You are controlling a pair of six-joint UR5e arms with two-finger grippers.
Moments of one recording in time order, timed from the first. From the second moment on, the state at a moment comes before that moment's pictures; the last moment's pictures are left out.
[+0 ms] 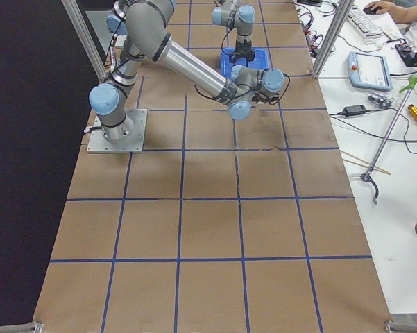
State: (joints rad) left arm -1.87 -2.22 -1.54 -0.94 1.62 1.21; right arm 1.38 -1.01 1.60 -2.12 -1.06 -1.75
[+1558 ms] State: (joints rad) left arm -1.69 -1.73 -1.52 -1.45 1.61 0.69; right arm 1.70 -1.00 1.70 -2.39 -1.07 -1.40
